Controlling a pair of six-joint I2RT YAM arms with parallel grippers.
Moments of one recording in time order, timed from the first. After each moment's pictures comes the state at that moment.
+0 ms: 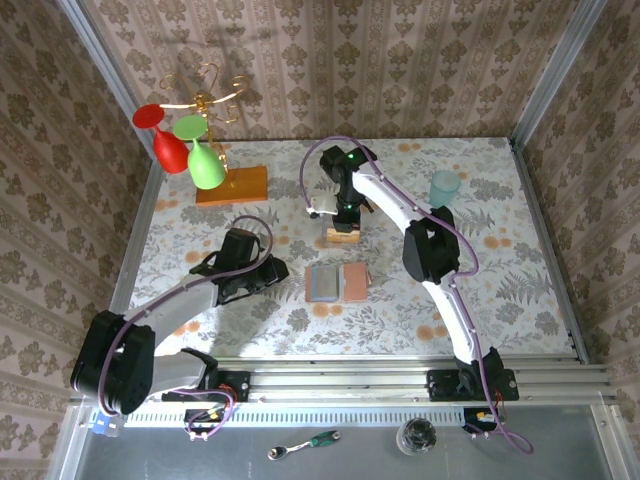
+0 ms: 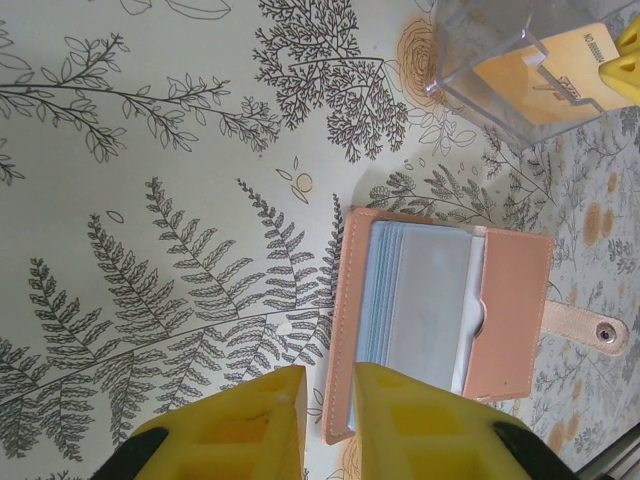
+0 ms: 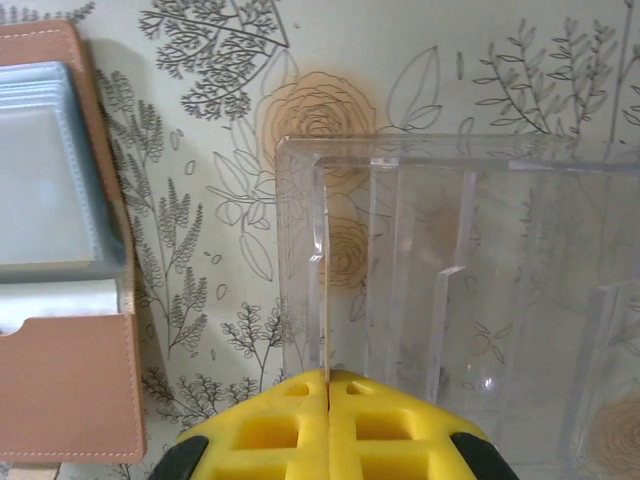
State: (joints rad) left arm -0.47 1.23 0.56 -0.21 0.36 -0.80; right arm 0.52 2.45 2.35 -1.43 -0.14 -0.94
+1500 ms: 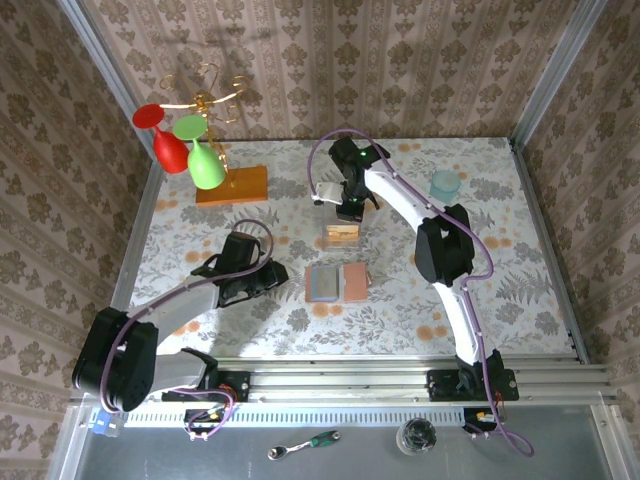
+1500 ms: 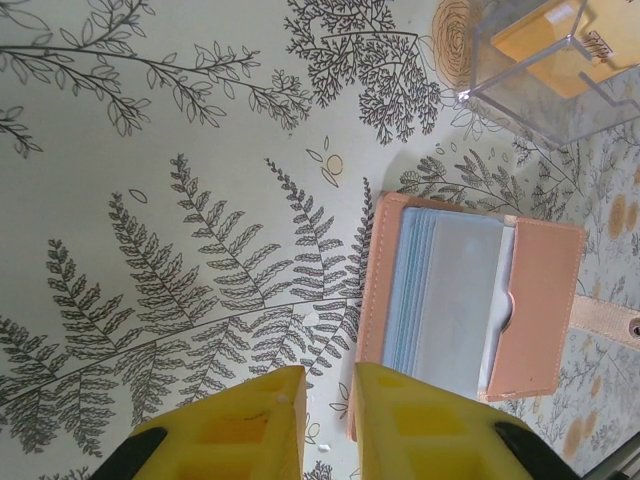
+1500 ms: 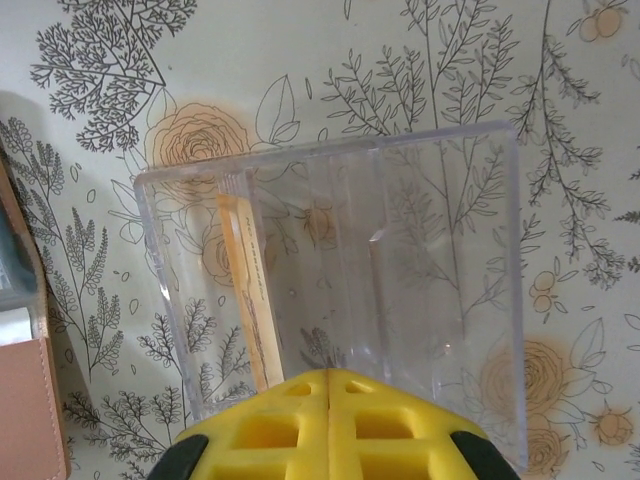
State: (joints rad) left arm -0.47 1.25 0.54 -0.19 0.37 -0.80; right arm 0.49 2.32 2.18 -1.20 -0.12 -0.88
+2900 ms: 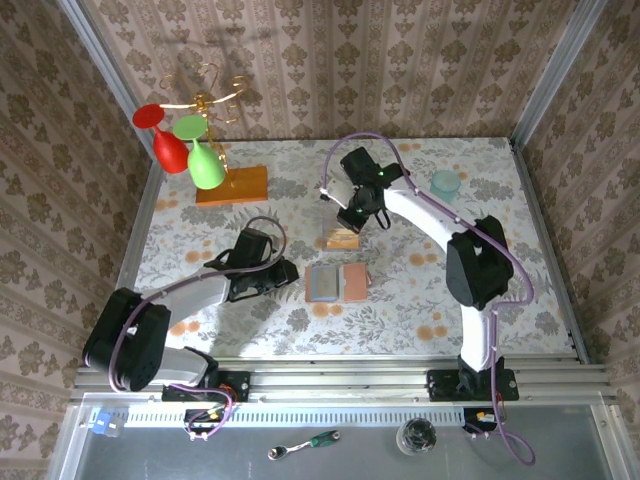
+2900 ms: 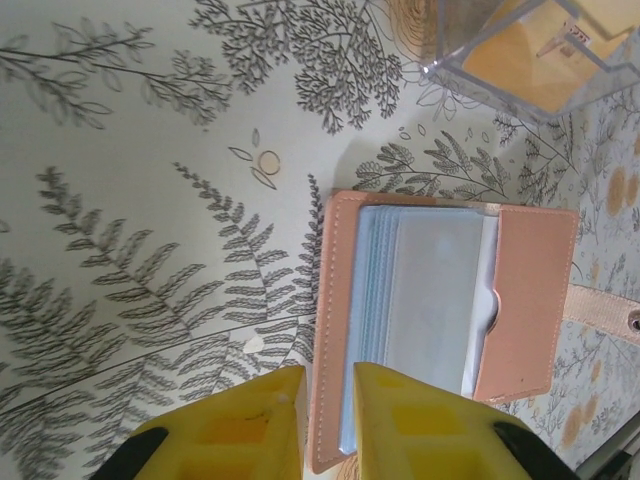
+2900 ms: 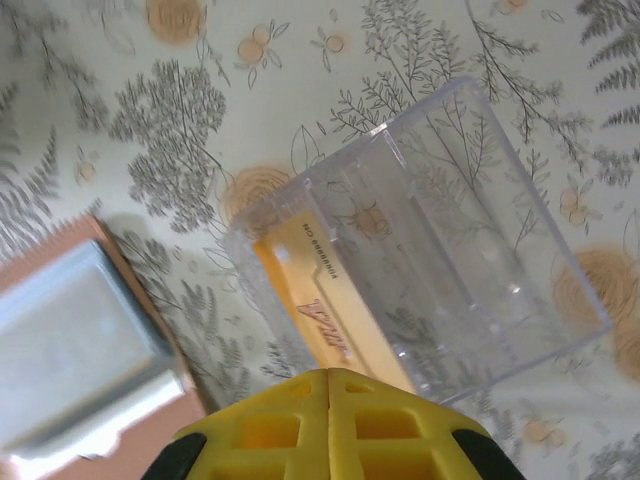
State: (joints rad) left arm -0.54 1.37 0.59 -0.13 0.38 -0.80; right arm 0.52 1.96 1.67 -0.84 -0.17 -0.39
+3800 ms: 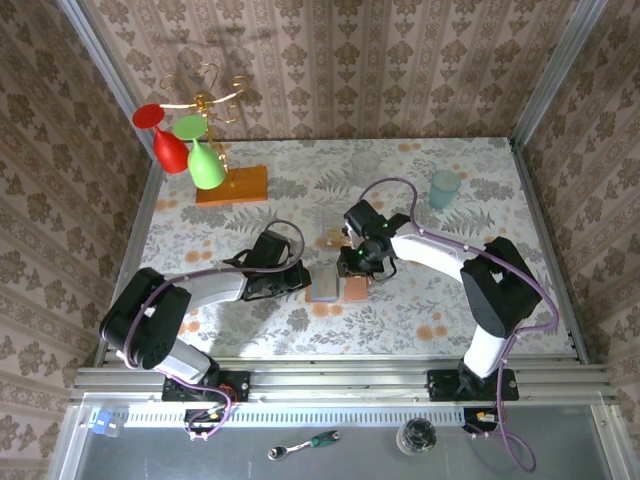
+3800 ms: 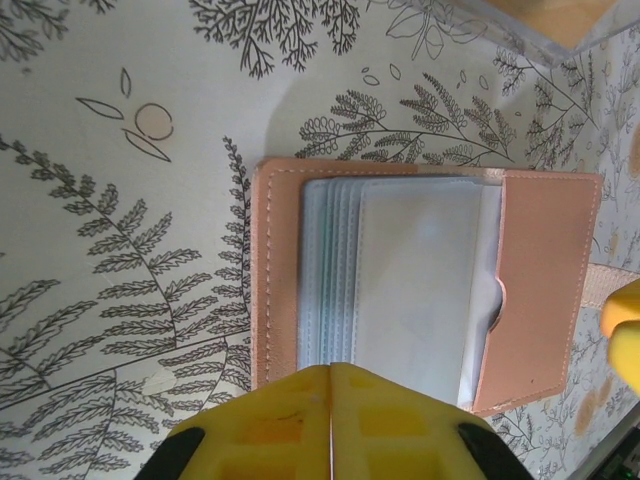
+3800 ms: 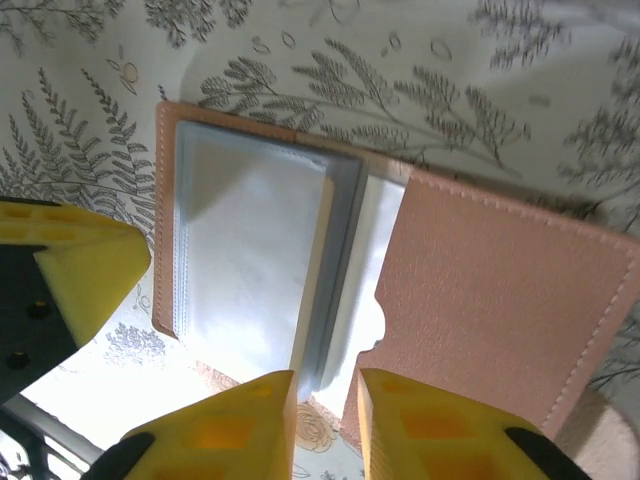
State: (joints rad) left arm -0.63 1.50 0.62 -0.05 0.38 -0.83; right arm 0.63 1.74 1.14 -0.62 -0.30 0.56
